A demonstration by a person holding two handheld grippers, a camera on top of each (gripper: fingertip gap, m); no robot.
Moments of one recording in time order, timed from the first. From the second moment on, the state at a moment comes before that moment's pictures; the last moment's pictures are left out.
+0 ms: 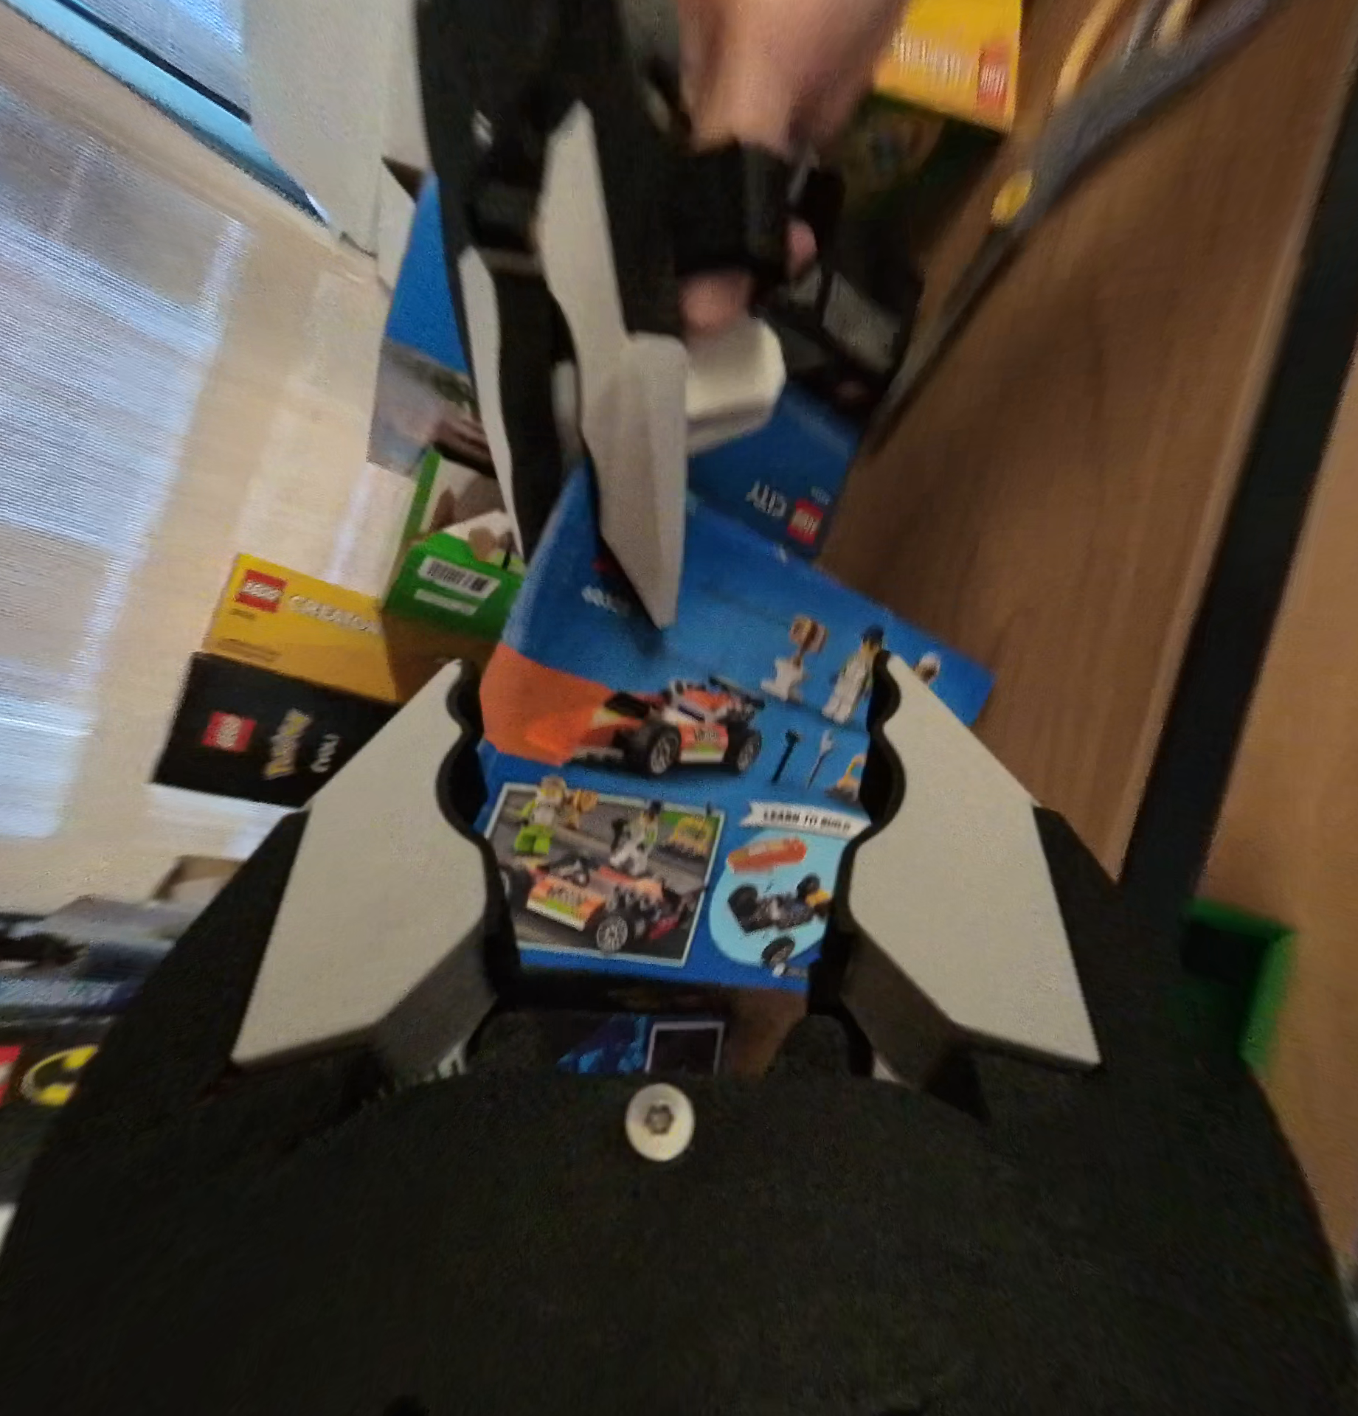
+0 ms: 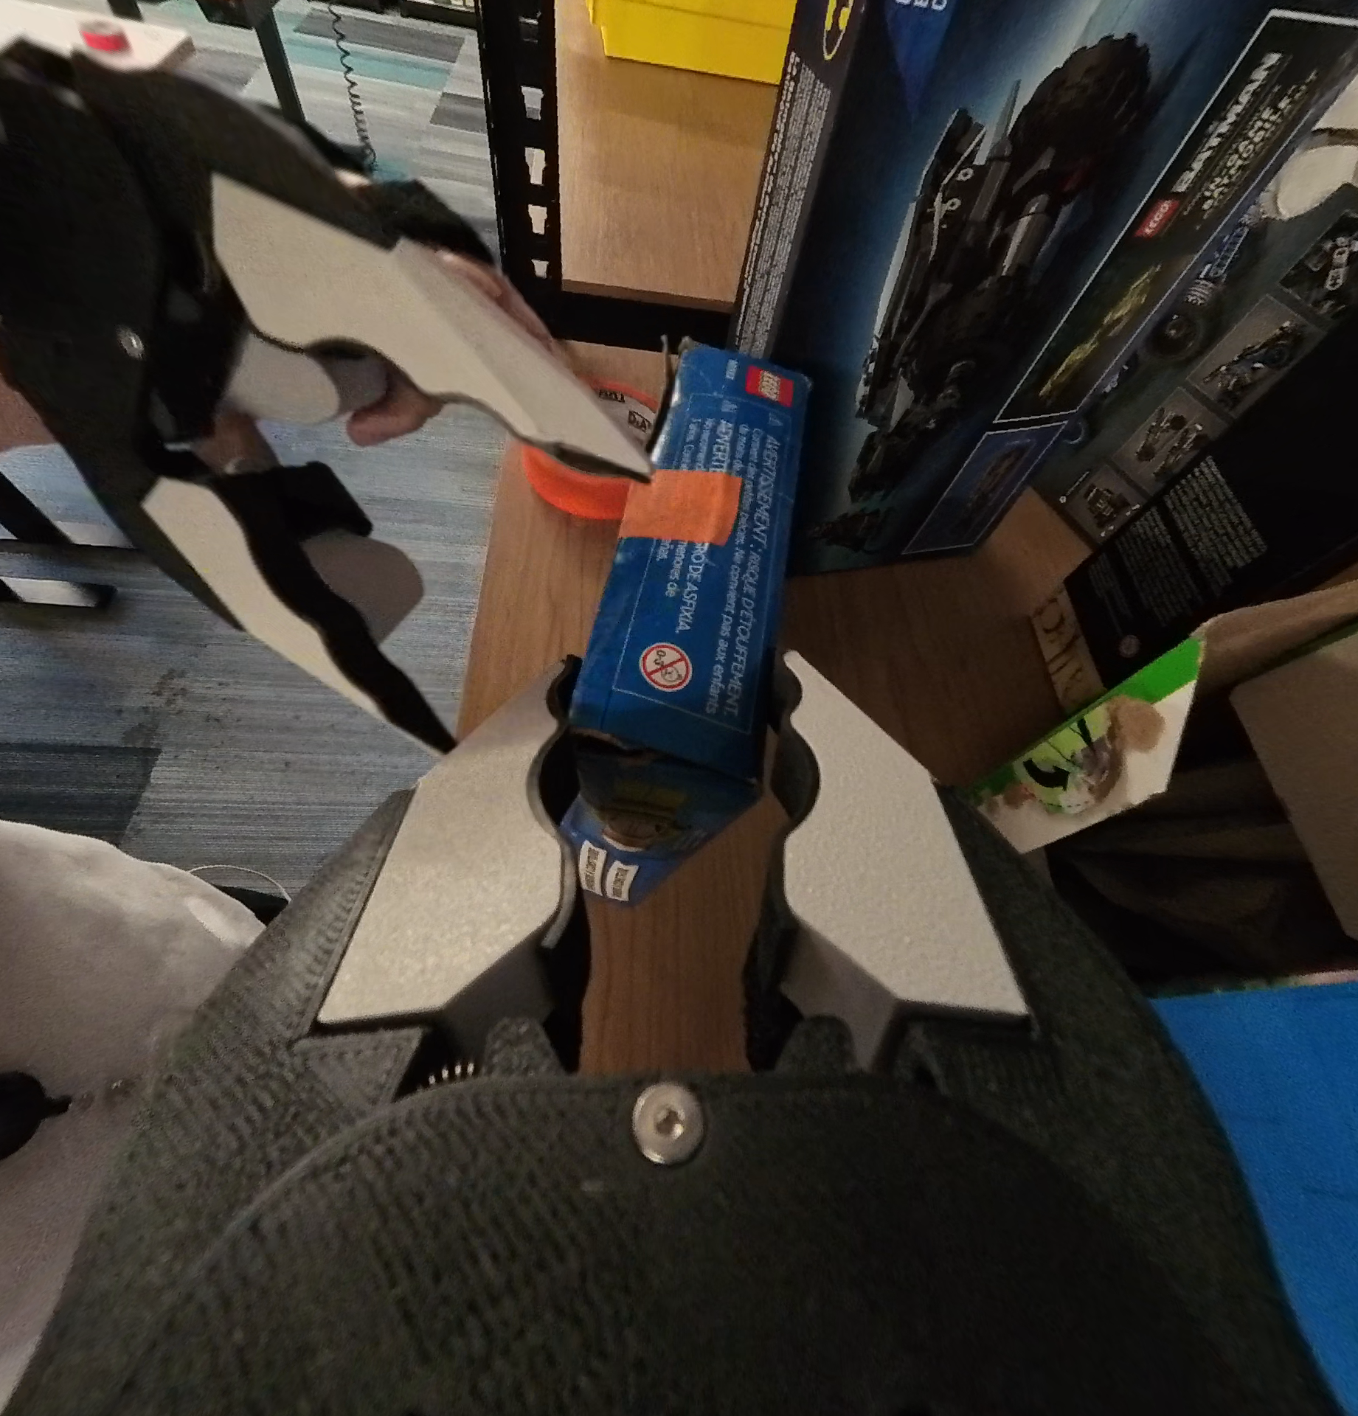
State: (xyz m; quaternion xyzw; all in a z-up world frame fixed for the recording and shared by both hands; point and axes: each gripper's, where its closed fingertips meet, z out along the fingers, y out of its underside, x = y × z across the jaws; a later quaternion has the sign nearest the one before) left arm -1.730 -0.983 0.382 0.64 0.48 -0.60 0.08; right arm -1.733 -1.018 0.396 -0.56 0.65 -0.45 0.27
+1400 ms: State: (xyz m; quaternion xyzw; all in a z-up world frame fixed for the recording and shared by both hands) left arm -1.642 -1.020 0.359 0.35 0.64 -0.67 -0.16; right arm -1.753 -1.005 0.374 -0.40 0.64 -0.58 0.31
